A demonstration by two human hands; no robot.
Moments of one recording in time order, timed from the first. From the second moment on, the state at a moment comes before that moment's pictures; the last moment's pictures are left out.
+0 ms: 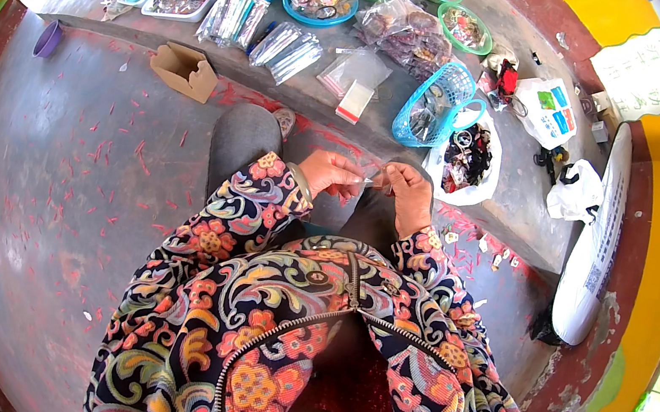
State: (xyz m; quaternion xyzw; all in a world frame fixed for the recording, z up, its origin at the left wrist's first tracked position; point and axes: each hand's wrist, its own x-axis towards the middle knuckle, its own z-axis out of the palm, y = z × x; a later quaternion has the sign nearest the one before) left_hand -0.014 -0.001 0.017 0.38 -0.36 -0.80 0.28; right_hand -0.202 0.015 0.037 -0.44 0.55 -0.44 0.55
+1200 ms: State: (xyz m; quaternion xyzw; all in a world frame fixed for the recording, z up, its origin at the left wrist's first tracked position) left_hand -0.023 0.005 0.005 0.50 -0.73 -0.36 0.29; right_hand -0.169 0.015 0.063 -0.92 0.34 -0.15 0.11
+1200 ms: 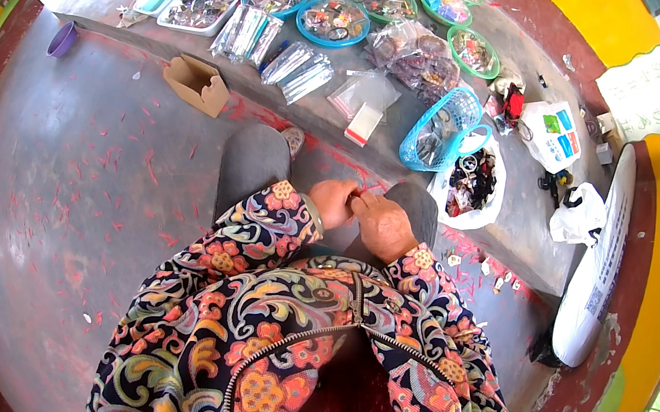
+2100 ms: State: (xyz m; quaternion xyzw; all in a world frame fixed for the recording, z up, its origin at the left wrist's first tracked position) left_hand -0.008 -0.005 0.012 0.47 -0.35 -0.72 0.36; right_hand -0.203 0.008 0.050 -0.36 0.61 -0.39 0.59
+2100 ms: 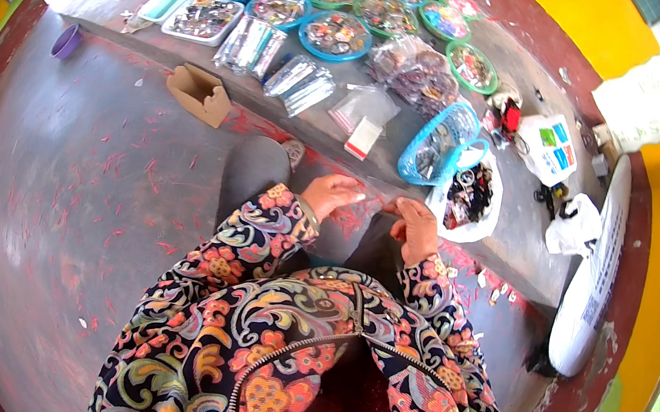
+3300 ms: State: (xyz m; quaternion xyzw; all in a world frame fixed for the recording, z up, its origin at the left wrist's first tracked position) left_hand -0.014 0.001 0.015 0.33 -0.40 -0.80 0.30; right_hand -0.218 0.006 0.058 -0.38 0.40 -0.18 0.81
